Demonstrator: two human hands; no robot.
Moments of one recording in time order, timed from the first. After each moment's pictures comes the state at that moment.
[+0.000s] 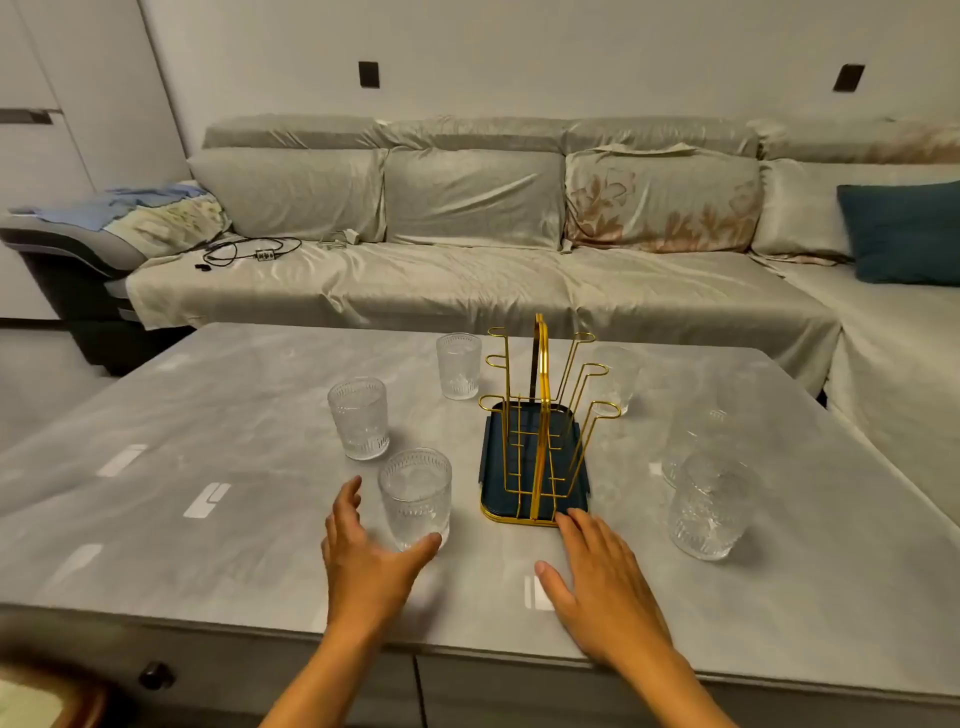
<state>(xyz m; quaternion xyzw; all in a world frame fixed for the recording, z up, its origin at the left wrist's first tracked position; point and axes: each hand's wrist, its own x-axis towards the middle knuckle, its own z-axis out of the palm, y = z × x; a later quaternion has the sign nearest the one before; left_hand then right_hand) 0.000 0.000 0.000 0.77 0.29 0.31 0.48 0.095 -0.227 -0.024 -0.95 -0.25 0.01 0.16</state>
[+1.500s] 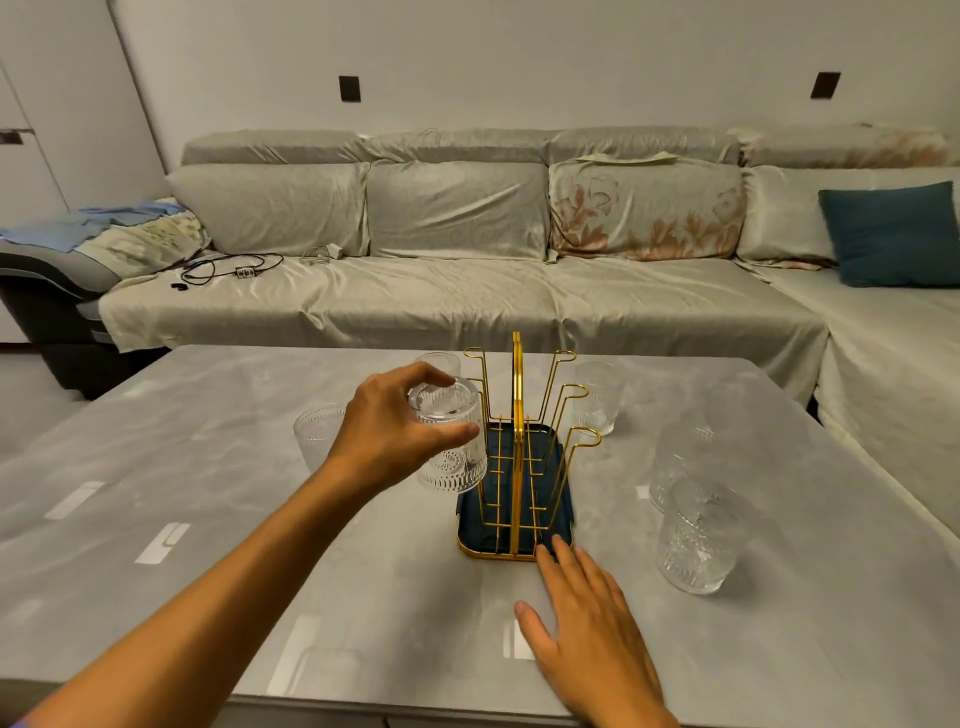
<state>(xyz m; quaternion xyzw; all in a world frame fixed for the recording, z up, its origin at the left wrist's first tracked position) 0.095 0.004 0.139 0.89 0.04 0.28 0.35 0.102 -0.223 -0.027 -0.96 -0.23 0.01 0.15</state>
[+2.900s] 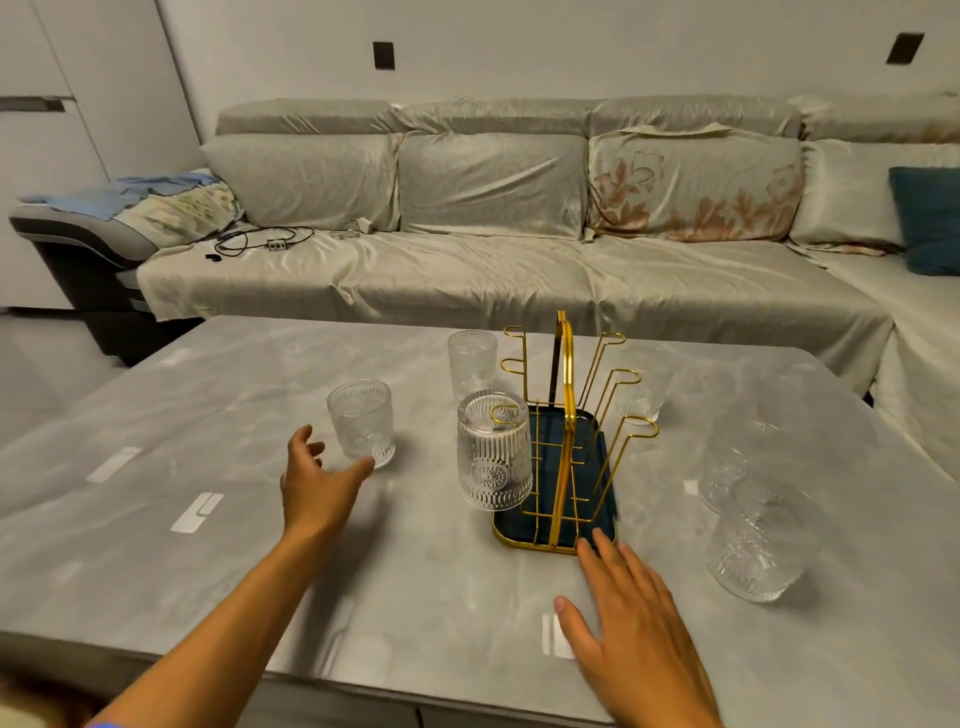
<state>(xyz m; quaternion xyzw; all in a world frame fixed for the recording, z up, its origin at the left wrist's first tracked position) 0.075 0.104 0.012 0.72 0.37 0.29 0.52 0.103 -0.220 -0.025 -0.96 -0.23 0.02 0.14</state>
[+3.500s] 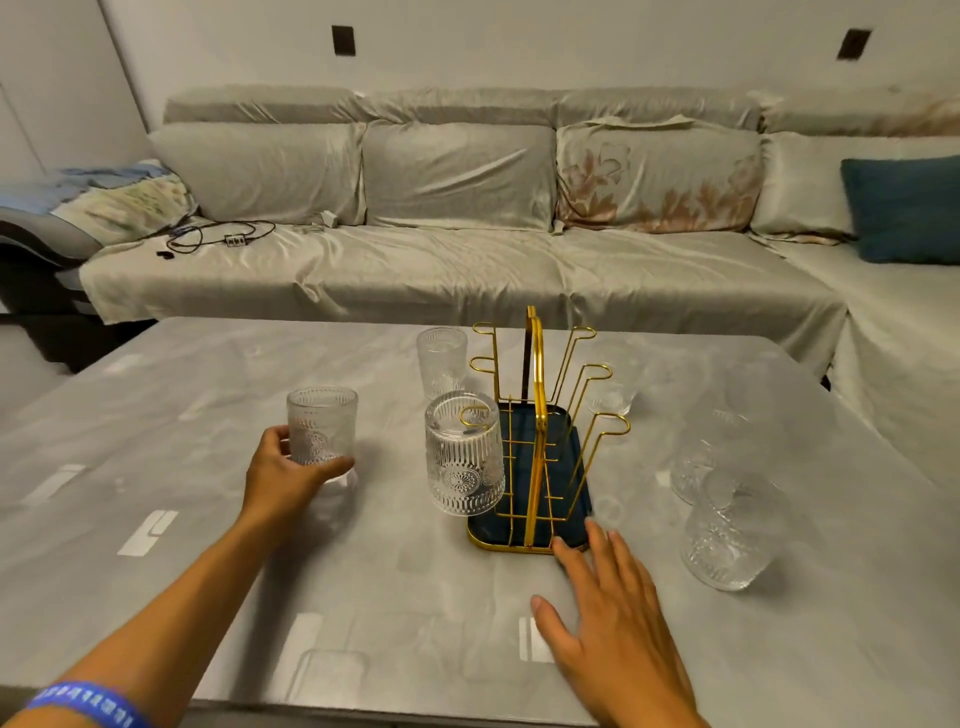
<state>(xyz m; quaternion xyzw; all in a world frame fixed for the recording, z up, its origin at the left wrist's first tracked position) 0.102 0.139 0.003 0.75 0.32 0.26 0.51 0.101 -0.223 -0.026 -0.97 -0.20 -0.01 0.15</state>
